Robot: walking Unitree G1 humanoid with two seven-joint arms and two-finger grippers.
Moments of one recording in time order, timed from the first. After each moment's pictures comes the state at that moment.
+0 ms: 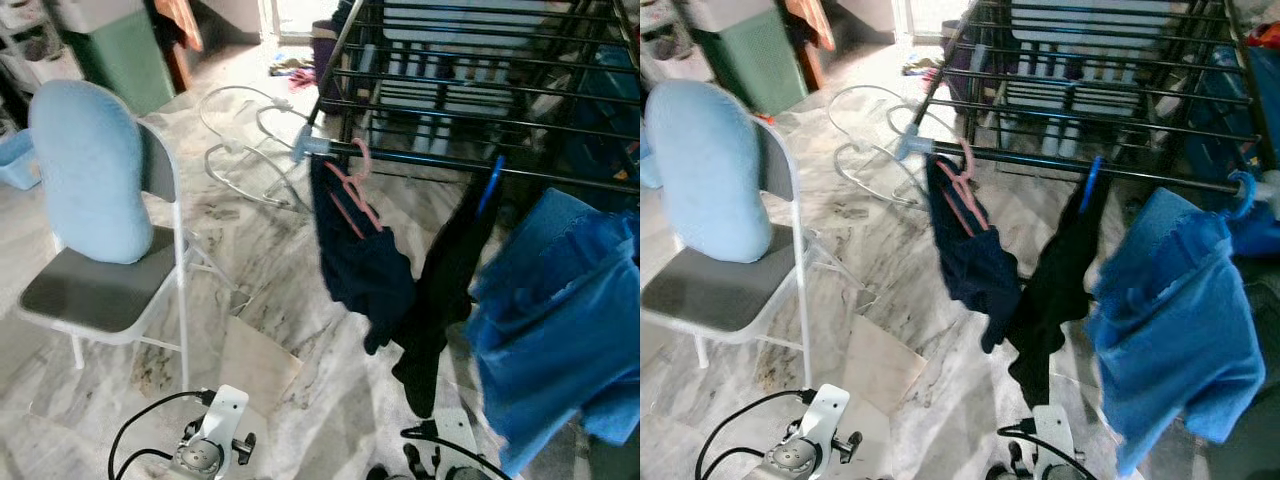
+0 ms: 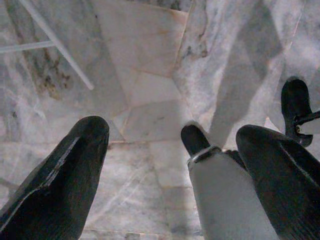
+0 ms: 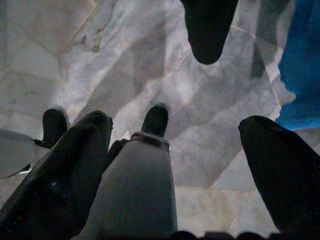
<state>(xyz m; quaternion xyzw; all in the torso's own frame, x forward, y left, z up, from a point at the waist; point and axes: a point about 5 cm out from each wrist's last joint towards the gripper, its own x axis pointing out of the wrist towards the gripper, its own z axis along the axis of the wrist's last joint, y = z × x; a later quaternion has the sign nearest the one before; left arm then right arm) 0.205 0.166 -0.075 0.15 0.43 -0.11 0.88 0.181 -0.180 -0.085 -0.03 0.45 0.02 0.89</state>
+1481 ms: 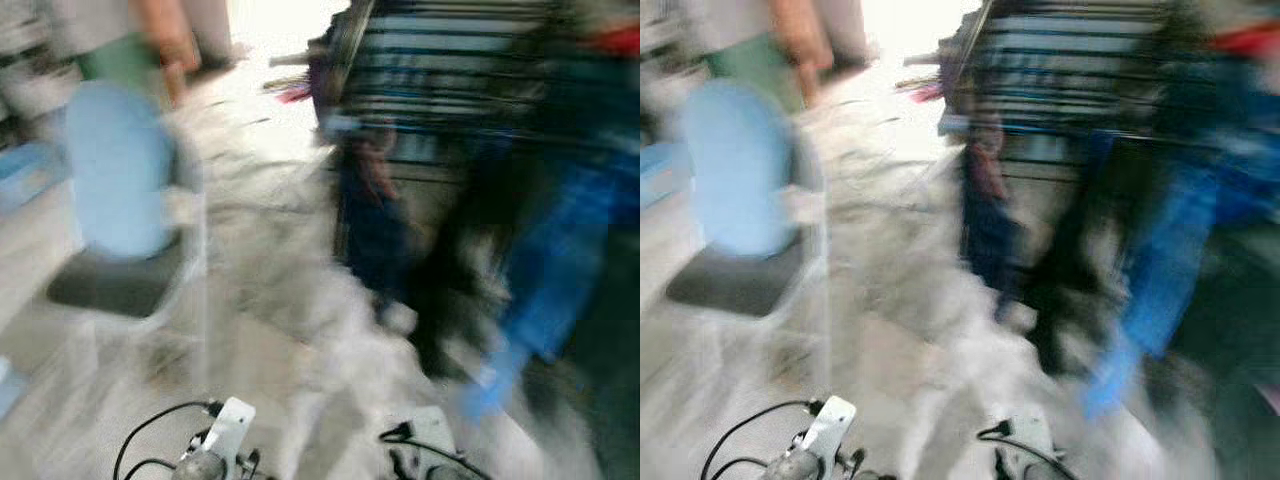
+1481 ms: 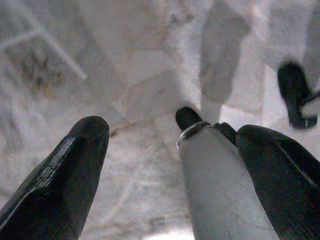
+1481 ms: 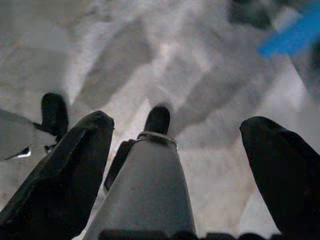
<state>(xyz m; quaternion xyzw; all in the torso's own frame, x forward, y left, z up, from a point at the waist) 0.193 0.167 -0.081 0.17 0.45 -0.13 0.87 0.185 -0.150 -0.086 -0.06 0.47 0.03 0.88</state>
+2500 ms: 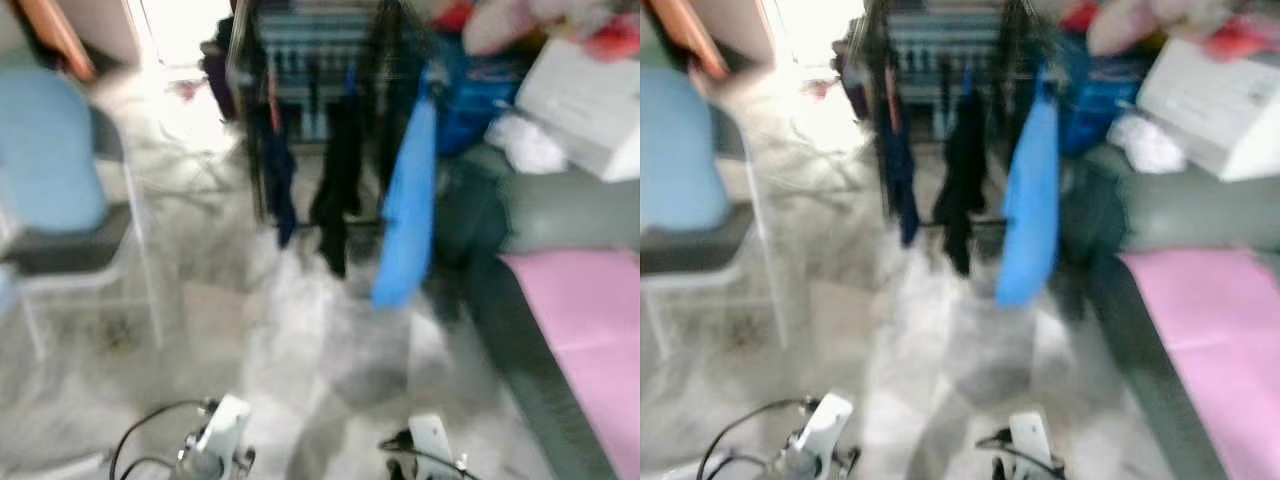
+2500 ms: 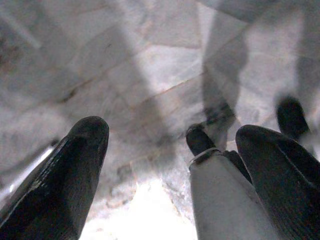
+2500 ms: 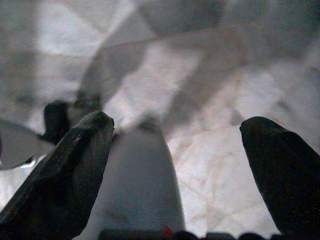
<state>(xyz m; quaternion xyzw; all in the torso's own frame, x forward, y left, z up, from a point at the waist) 0.197 0.163 -0.080 0.16 0.45 -0.12 0.87 0.176 -0.152 -0.091 -0.06 0.48 0.04 0.87</state>
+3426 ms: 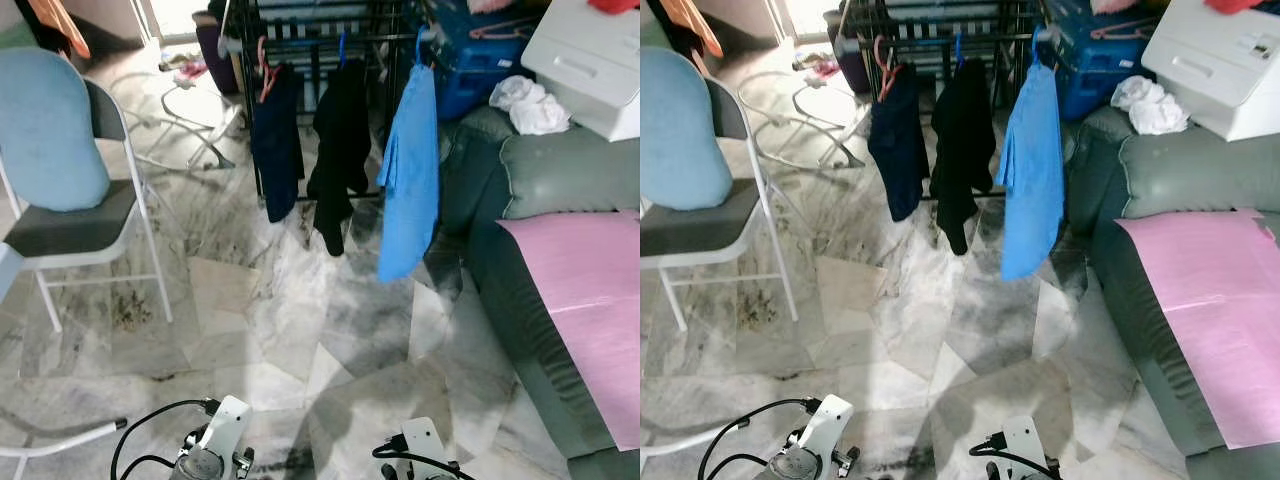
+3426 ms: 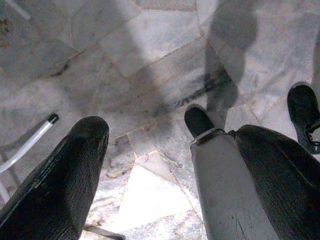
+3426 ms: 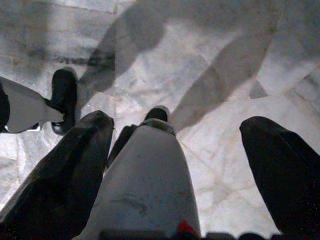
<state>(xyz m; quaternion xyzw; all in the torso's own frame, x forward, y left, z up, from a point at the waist) 0.193 0.165 -0.082 0.18 0.46 -0.12 0.86 0.170 -0.149 -0.094 -0.08 0.49 0.07 0.86</state>
